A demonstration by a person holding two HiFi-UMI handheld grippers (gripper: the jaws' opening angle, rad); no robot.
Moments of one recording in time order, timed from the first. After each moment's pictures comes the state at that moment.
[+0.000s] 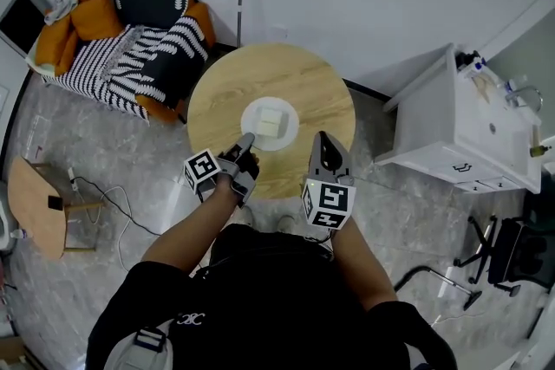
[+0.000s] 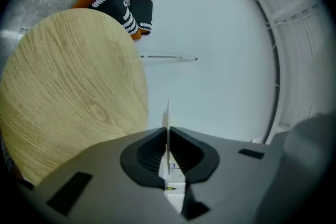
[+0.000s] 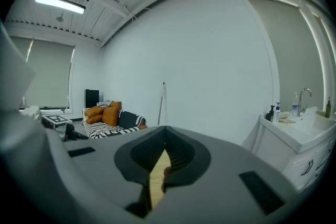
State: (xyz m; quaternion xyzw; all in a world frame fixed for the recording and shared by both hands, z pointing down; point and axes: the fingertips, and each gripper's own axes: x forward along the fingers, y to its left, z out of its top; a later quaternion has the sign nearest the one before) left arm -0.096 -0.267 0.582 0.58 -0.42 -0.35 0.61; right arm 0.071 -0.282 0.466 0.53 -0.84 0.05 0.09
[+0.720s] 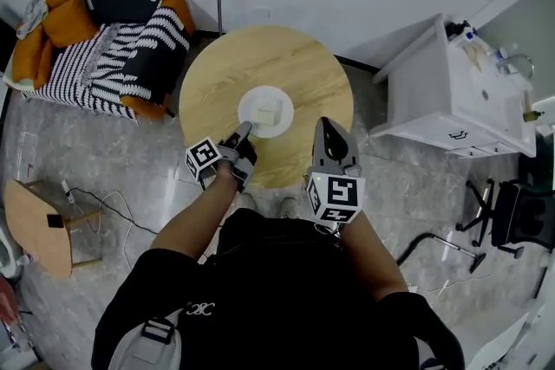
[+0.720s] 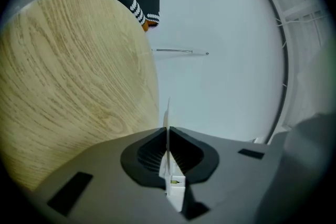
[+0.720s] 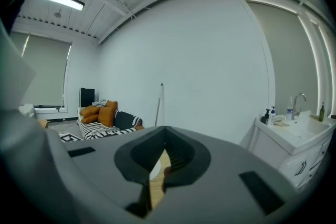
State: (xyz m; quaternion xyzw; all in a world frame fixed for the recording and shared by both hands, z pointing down) left arm -0.108 -0.287 0.642 0.58 -0.40 -0.31 0.64; right arm 0.059 -0.274 0.448 0.55 -0.83 0.04 0.10
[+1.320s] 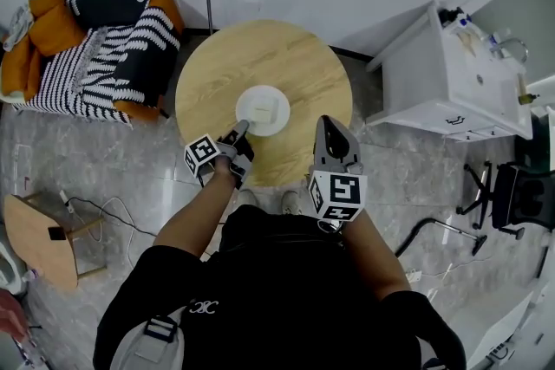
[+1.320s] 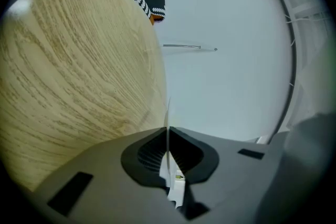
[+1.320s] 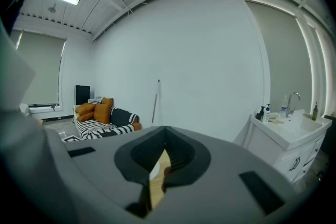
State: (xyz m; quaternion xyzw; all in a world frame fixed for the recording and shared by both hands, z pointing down) left arm -0.117 -0.292 0.672 0.57 -0.39 -0.28 0.67; right arm 0.054 -0.270 0.456 0.58 -0.81 0.05 0.11
